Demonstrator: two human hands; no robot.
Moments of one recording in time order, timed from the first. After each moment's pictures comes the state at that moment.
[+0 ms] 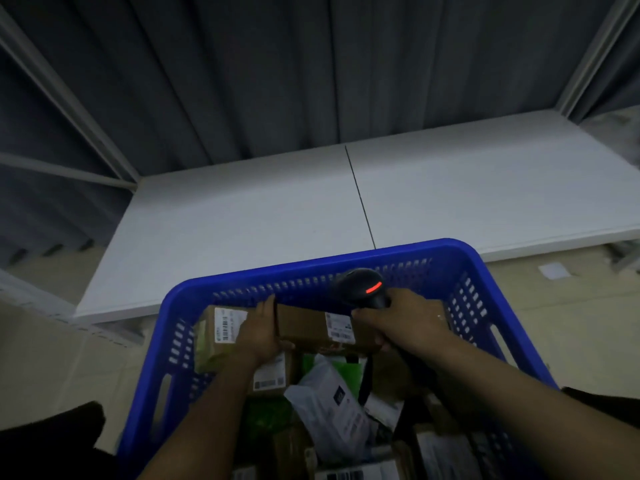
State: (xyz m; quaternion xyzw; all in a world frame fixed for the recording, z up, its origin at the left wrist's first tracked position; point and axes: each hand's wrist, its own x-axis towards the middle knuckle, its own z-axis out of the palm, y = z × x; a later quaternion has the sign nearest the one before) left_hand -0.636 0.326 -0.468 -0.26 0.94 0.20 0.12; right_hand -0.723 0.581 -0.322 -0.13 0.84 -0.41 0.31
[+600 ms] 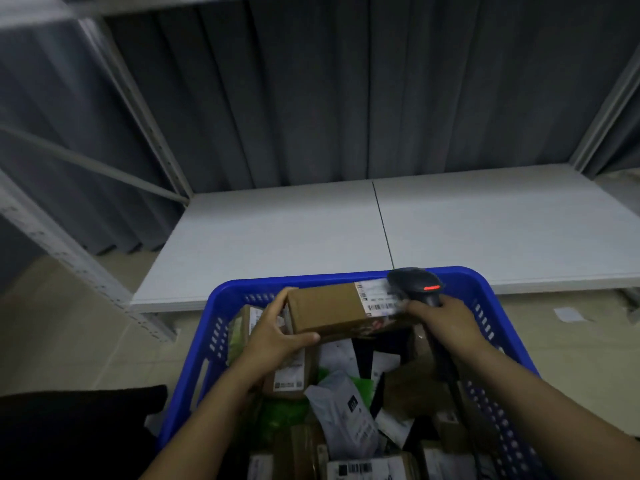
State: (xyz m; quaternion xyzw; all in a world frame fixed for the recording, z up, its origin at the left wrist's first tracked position) left_hand -0.564 0.371 -0.346 -0.23 0.83 0.51 -0.07; right_hand -0.716 0.614 -0.309 -0.06 0.82 -0.51 0.25
